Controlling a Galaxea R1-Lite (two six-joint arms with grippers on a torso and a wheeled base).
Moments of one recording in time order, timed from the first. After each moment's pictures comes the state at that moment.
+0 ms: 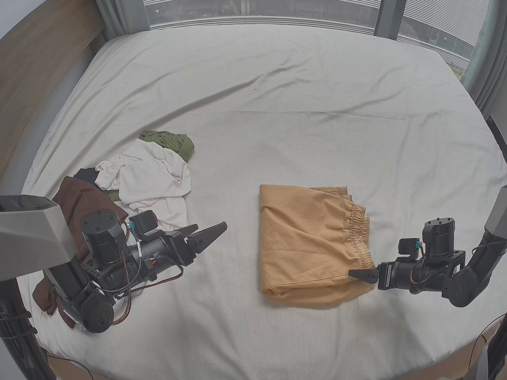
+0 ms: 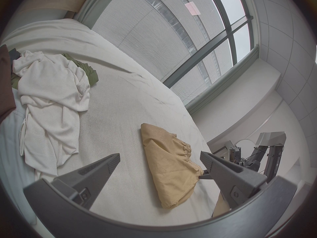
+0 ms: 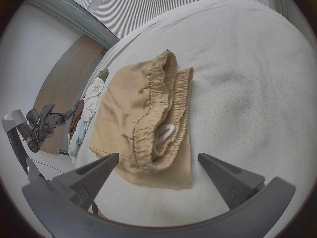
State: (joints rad) left arm -0.37 2.07 -0.44 -1.55 -0.39 -0.51; right arm 0.22 2.00 -0.38 -0.96 0.35 0.27
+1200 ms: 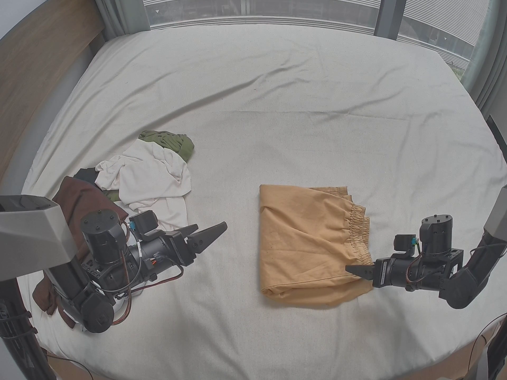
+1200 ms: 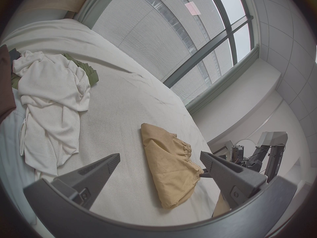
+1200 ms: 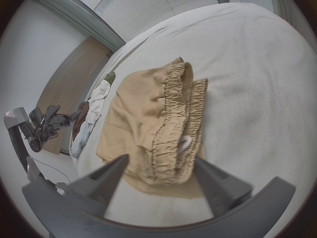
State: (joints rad) left arm -0.37 2.08 -0.44 -1.55 -0.39 -0.51; right arm 0.27 1.99 -0.39 -1.01 0.32 0.27
